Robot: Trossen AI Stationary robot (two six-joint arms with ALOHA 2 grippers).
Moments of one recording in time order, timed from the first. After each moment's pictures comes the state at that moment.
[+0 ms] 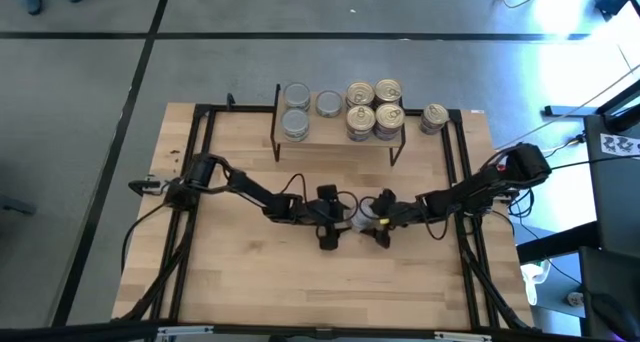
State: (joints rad) left arm -0.15 2.13 1.06 0.56 -0.25 0.01; right arm 0.25 1.53 0.36 0.49 0.22 0.48
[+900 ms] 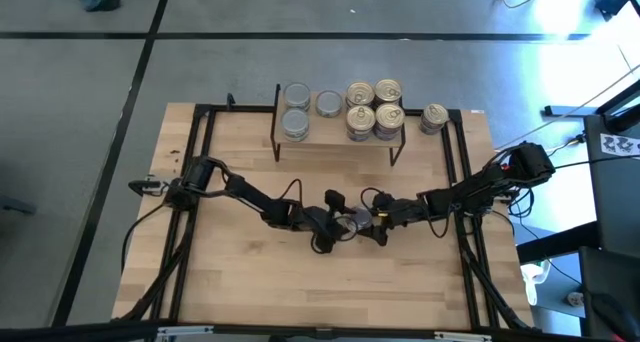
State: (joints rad) left arm -0.19 2.13 1.06 0.63 -0.34 0.61; right arm 0.25 1.51 0.37 0.53 0.12 0.76
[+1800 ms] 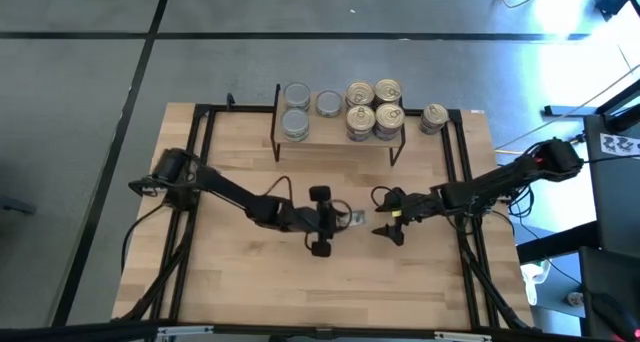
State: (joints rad) left arm -0.24 1.88 1.06 0.33 -0.40 0.05; right arm 0.26 1.19 0.36 0.14 0.09 0.60
